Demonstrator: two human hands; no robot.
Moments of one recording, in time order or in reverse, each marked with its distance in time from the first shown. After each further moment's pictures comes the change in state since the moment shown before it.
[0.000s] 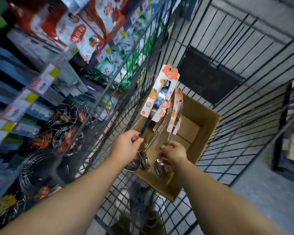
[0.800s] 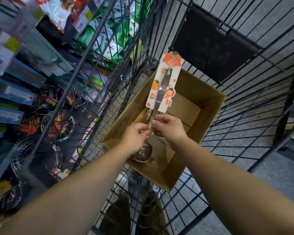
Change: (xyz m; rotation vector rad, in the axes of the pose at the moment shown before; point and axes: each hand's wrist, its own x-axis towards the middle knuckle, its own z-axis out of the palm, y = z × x) left_hand 0.021 -0.003 0.068 -0.270 -0.282 -0.279; right_hand 0.015 -0.036 -0.005 -0.126 -0.186 -0.234
